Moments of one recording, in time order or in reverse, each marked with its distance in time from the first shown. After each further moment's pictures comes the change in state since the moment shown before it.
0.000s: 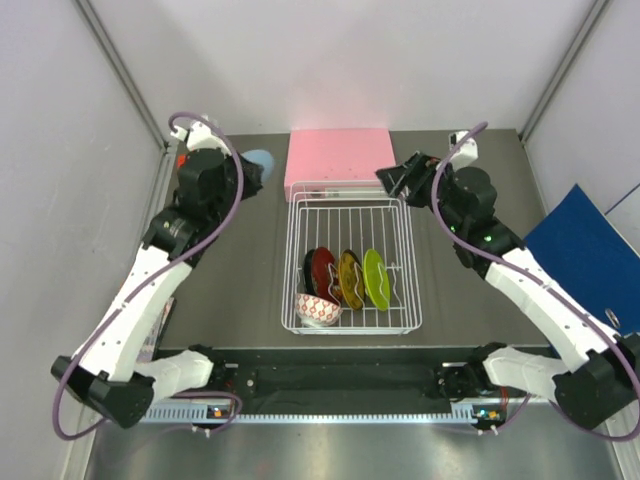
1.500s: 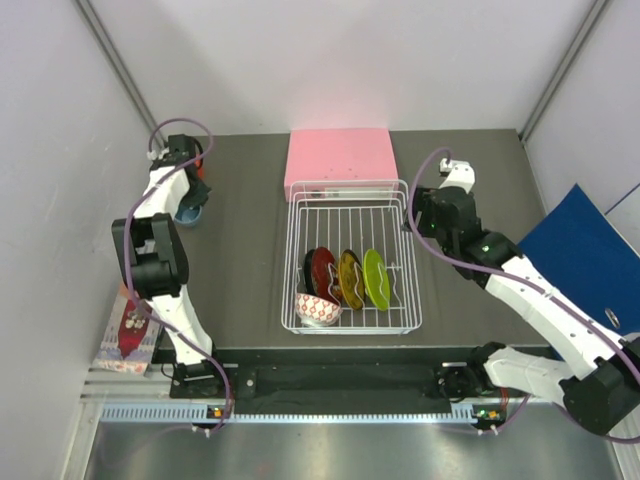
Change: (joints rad) left arm 0.578 0.823 0.275 -0.261 -0.053 0.055; right arm 0.082 -0.061 -0.033 -0.444 0.460 -0.232
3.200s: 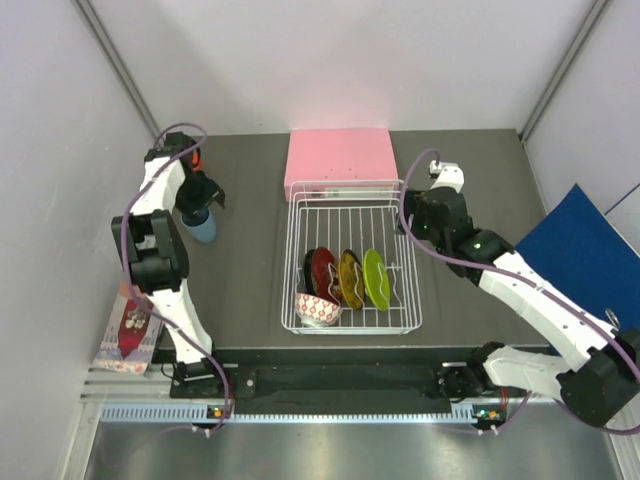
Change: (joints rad) left arm 0.018 0.060 0.140 -0.316 0.248 -0.077; right arm 0.021 0.047 0.000 0.008 -0.038 0.010
